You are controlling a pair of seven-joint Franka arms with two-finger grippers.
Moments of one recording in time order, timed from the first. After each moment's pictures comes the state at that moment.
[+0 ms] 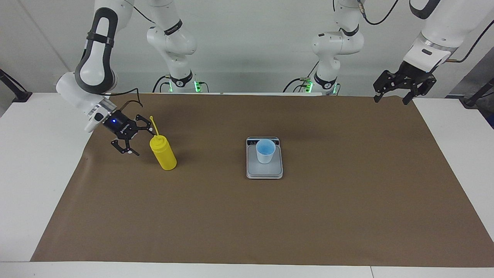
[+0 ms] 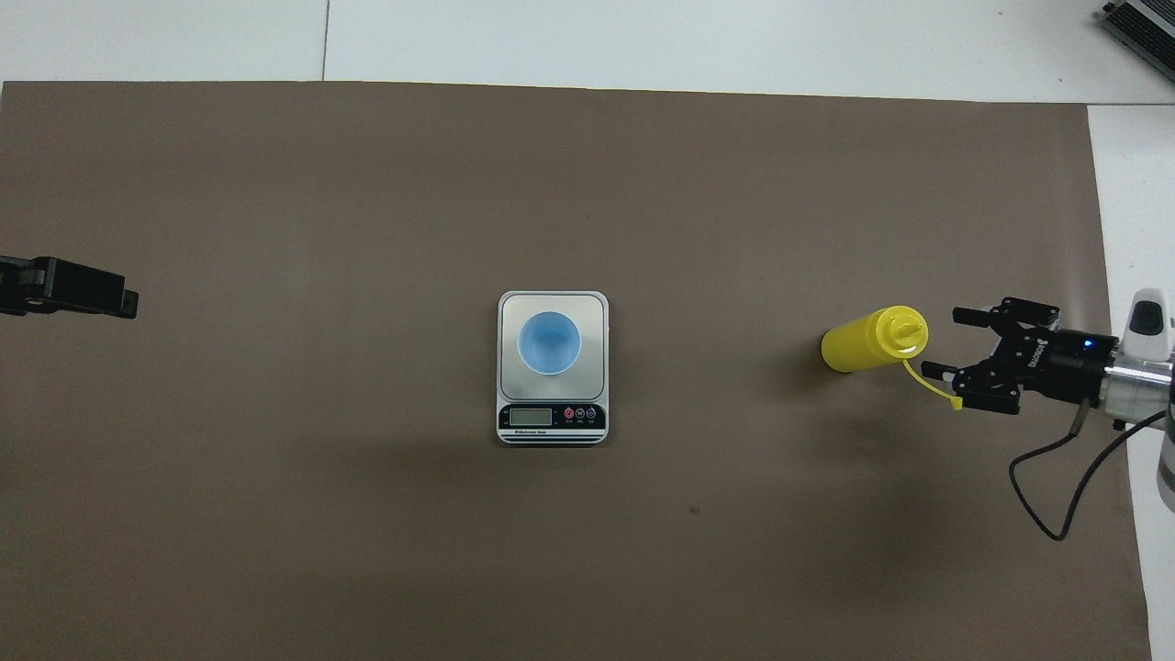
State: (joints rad) left arm 0.02 -0.04 -0.07 -1.56 -0.07 1.53 0.05; right arm -0.33 0.06 0.01 -2.26 1.08 2.10 -1.80
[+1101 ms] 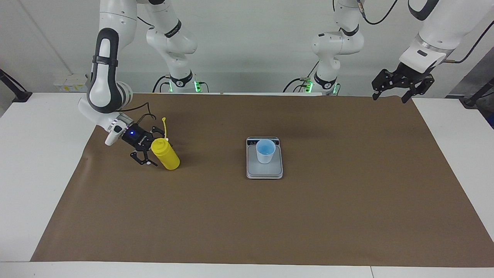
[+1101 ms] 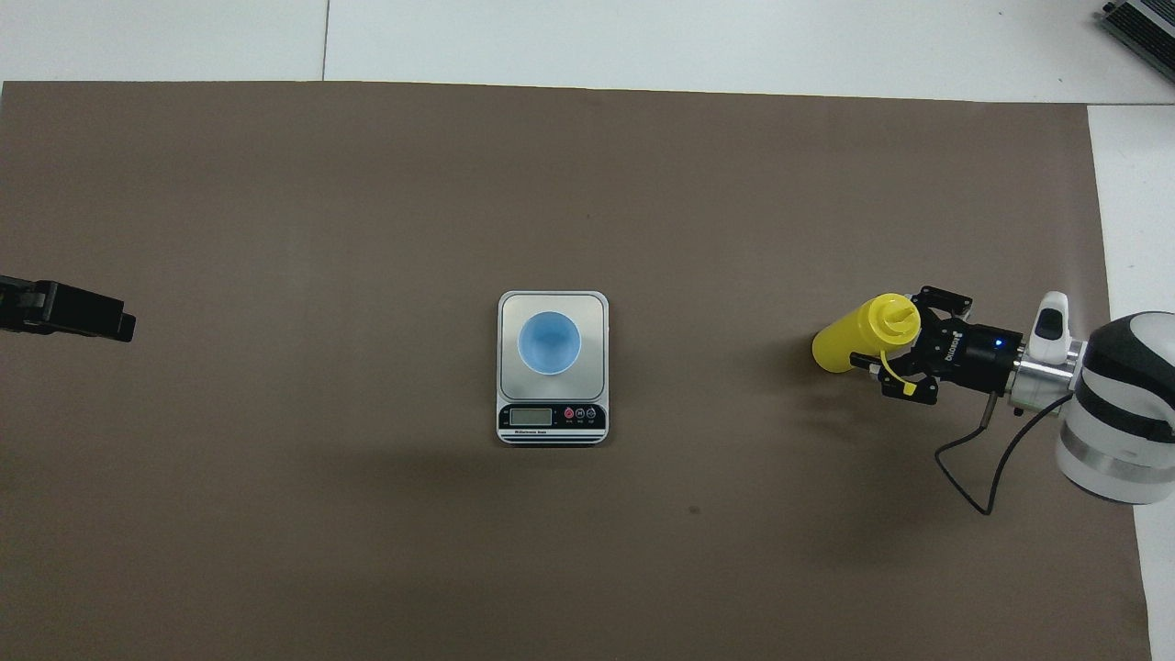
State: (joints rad) left arm 0.02 -0.06 -0.07 -1.59 -0.05 1.49 0.10; right arm -0.22 0.19 0.02 -2.29 1.39 2.11 -2.10
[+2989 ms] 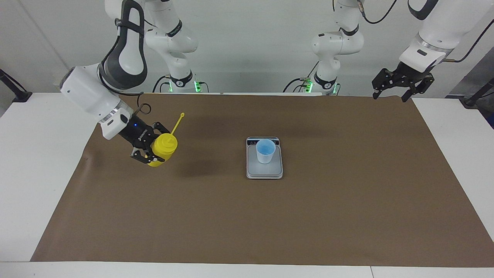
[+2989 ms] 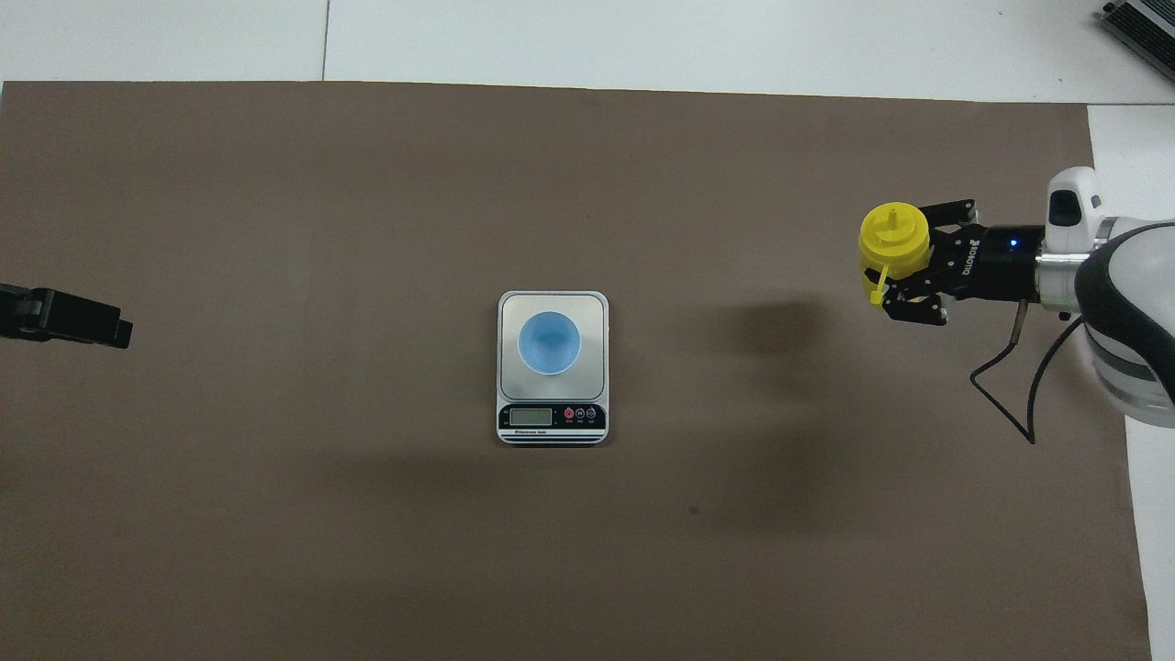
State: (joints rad) left arm 0.02 -0.07 -0.07 -1.59 -0.05 1.49 0.10; right arm -0.08 0.11 0.05 -1.88 0.63 2.09 -1.54
